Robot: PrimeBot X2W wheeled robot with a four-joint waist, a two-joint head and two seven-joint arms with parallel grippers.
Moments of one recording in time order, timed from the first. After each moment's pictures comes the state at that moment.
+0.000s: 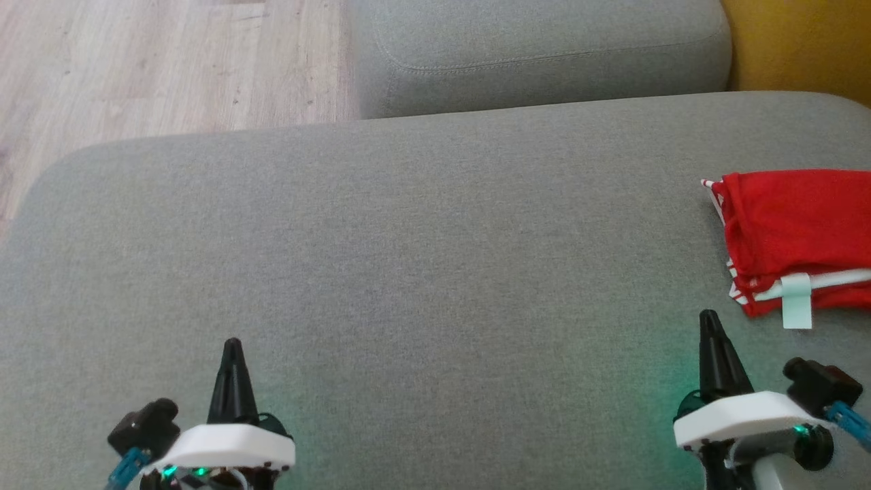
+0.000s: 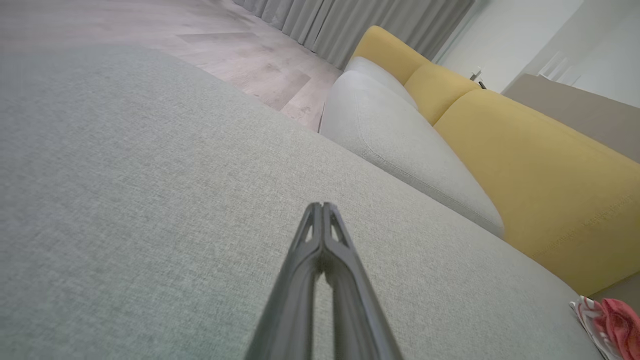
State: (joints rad) left arm -0.04 0.04 -0.14 0.38 -0.65 -0.03 -0.19; right arm -0.03 -0.04 0.00 0.40 0.44 0.13 -0.19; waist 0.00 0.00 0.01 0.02
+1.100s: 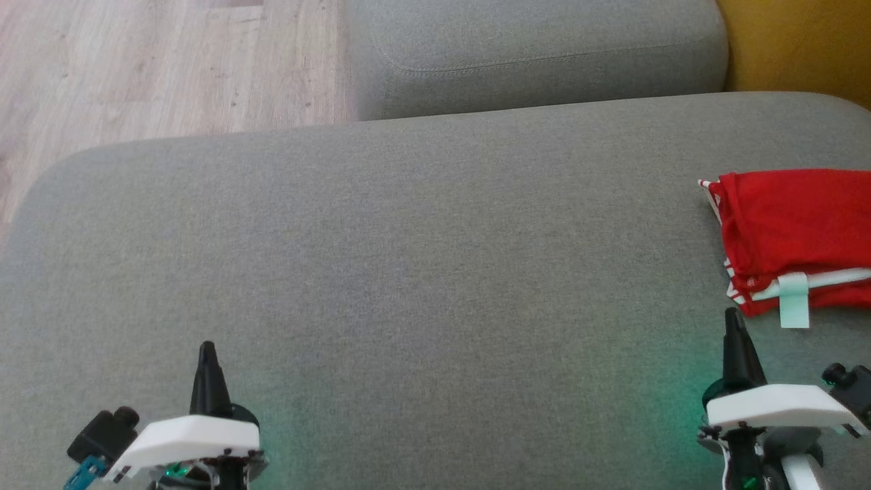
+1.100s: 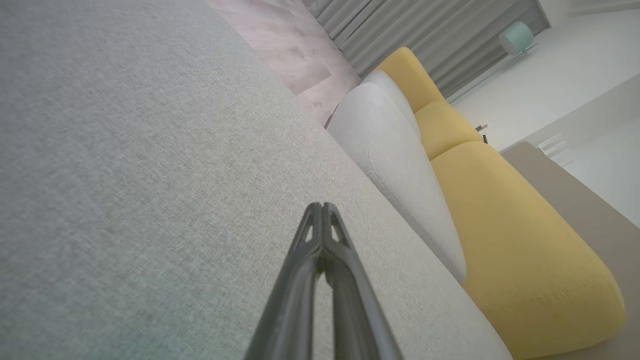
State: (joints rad) left arm -0.04 0.04 -0.07 0.35 -0.96 -0.06 -0.09; right arm -0.03 -0.04 -0.04 0.36 0.82 0.13 -0.09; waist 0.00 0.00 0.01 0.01
